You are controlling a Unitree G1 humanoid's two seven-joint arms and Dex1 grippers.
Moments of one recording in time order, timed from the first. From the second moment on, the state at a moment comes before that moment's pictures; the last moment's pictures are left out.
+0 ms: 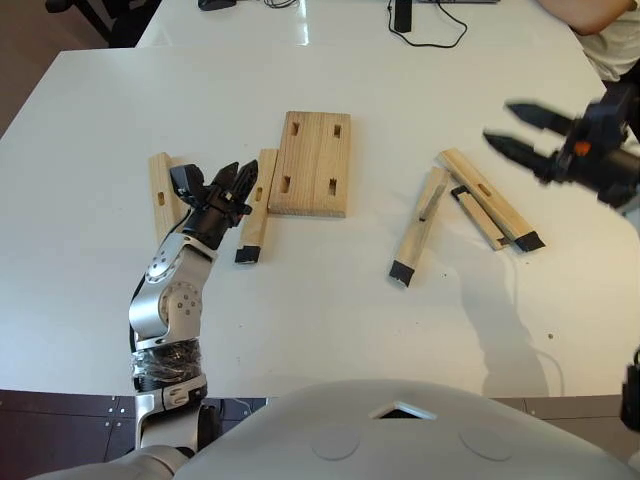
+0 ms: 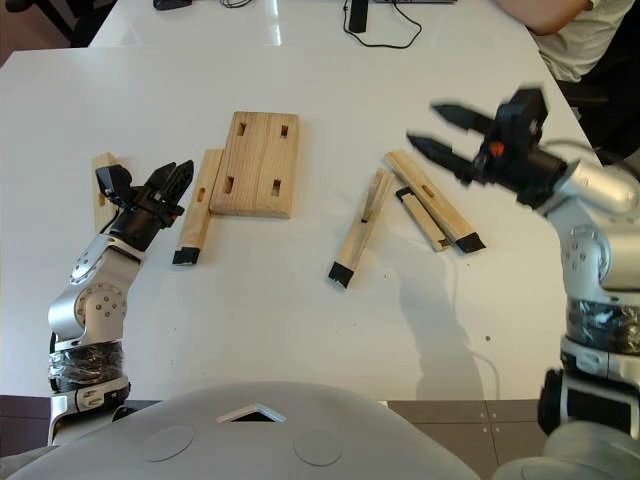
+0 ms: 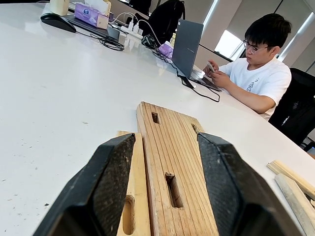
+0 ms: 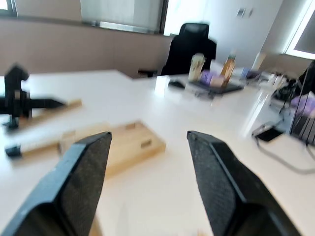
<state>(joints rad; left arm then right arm) 0.01 0.21 0.26 -0.18 -0.63 0.41 -0.35 -0.35 -0.68 -0.20 -0.21 0.71 0.46 0.82</state>
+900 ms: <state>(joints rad) -0.06 0.19 0.24 -0.14 -0.63 0.40 -0.35 -0.25 -0.44 0.00 -0.14 0.56 0.39 0.70</state>
